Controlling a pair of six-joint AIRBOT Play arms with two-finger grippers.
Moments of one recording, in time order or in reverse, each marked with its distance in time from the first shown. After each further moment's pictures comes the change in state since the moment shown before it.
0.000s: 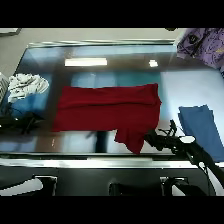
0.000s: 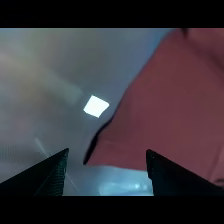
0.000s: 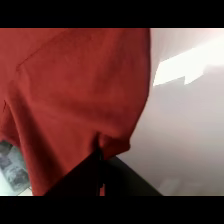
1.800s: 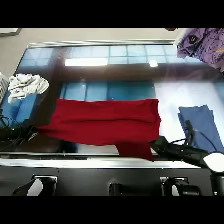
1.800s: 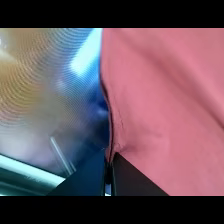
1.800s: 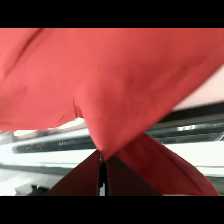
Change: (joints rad) left arm -0.115 0.525 -0.181 0.214 -0.021 -0.384; right arm 0.002 0.657 0.149 -0.392 0.469 0.598
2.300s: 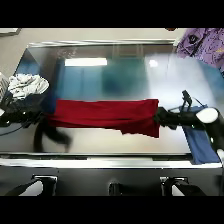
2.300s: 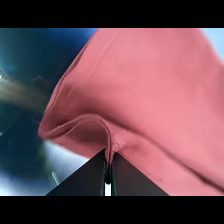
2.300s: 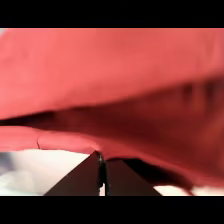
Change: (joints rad) left arm -0.195 -0.331 0.211 0.004 0.232 -0.008; right arm 0.001 -0.625 0.373 -0.037 -0.206 -0.260
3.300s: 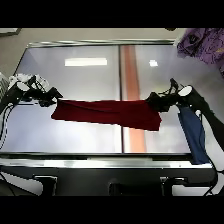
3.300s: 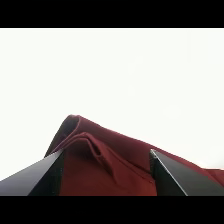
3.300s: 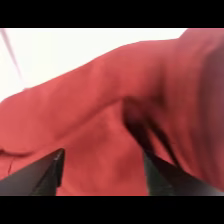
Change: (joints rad) left arm -0.115 -0.565 0.540 0.002 0.018 0.000; right arm -0.012 -0.515 0.389 -0.049 -0.036 -0.053
